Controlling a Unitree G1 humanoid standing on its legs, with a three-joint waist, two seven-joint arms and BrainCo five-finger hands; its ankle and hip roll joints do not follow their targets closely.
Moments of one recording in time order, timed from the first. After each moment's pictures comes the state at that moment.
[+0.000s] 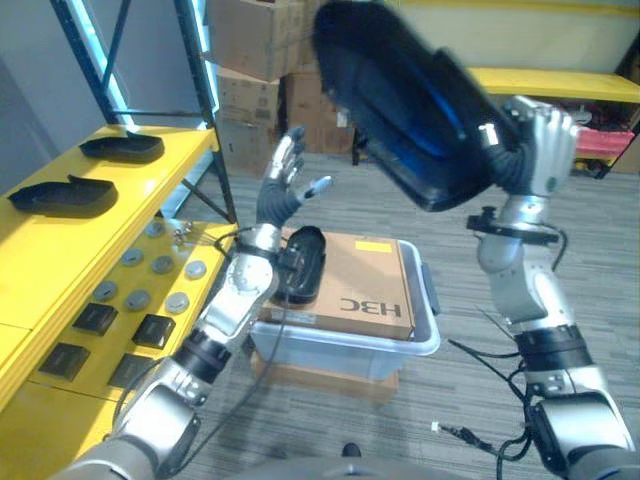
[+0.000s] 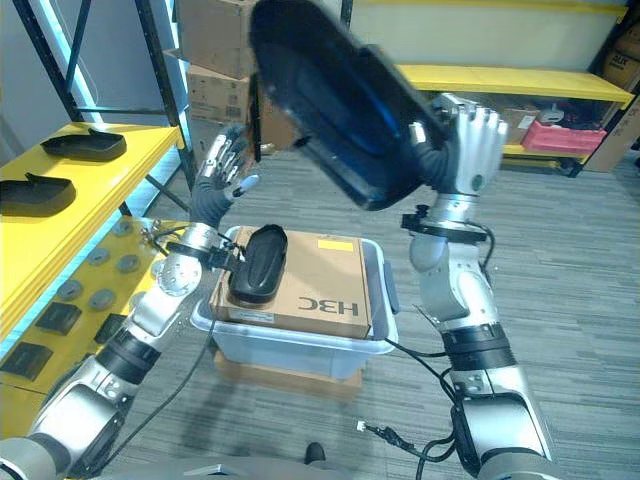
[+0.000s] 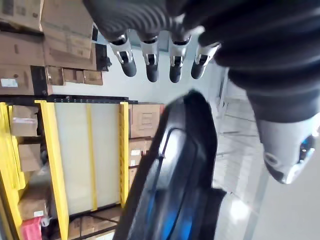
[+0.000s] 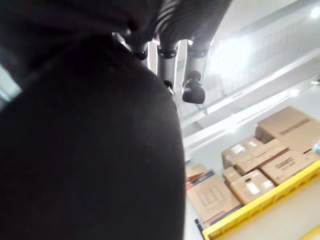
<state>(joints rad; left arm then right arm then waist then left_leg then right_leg) -0.48 0.22 -0.43 0.13 -0.34 -0.28 0.28 -0.44 -0.60 0.02 0.02 -0.67 0.05 -0.72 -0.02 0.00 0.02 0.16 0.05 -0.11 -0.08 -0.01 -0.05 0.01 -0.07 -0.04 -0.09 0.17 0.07</state>
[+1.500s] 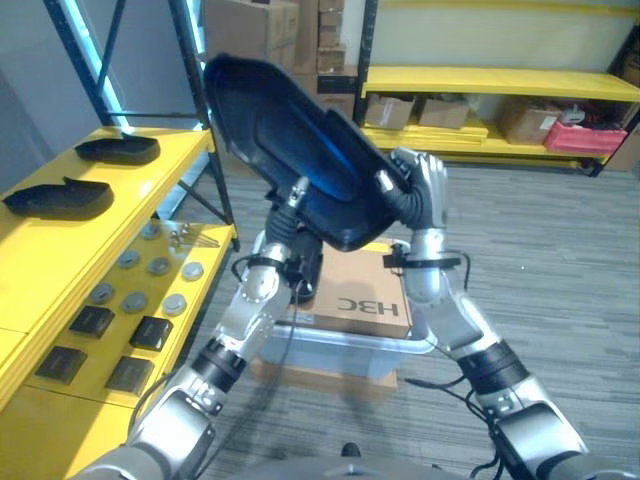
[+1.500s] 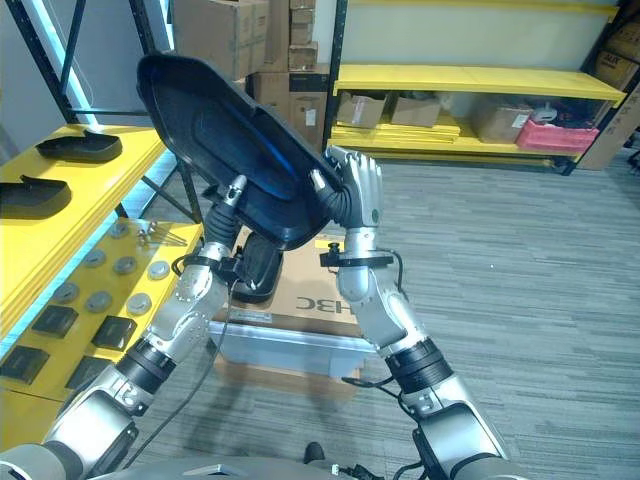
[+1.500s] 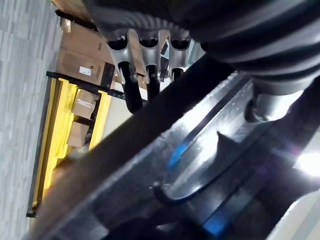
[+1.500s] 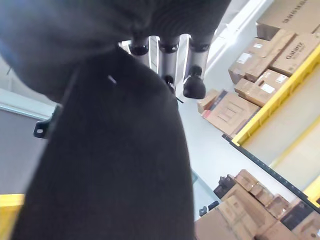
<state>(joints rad) -0.48 0.13 -0.46 0.25 -0.61 -0.22 0.32 -0.39 -0.41 0.34 -0.04 -0.47 -0.06 -0.62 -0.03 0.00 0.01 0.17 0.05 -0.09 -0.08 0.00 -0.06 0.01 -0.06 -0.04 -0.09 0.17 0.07</state>
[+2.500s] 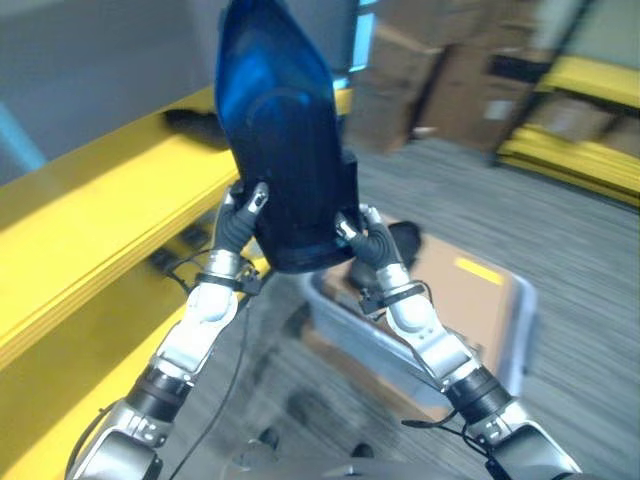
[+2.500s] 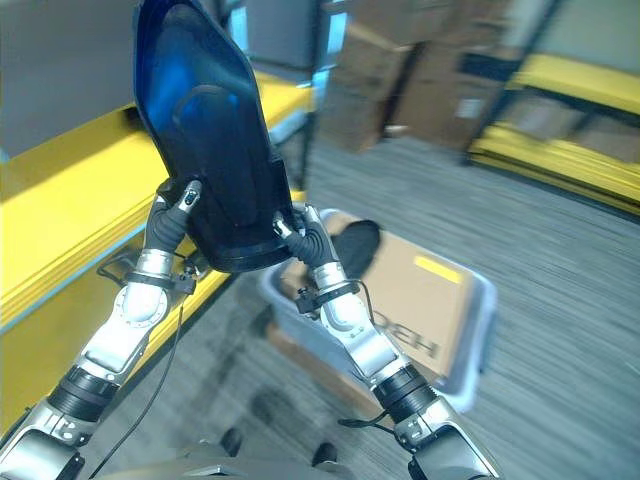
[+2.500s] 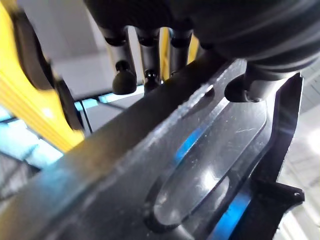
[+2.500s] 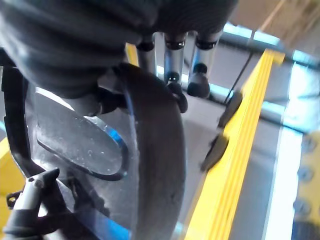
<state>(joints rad) -0.28 0.37 -0.32 -0.07 0.00 -0.19 0.35 -0.32 -0.37 0.47 0.03 -0.04 -0.26 -0.30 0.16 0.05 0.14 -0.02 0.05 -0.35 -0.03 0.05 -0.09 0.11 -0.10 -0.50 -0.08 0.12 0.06</state>
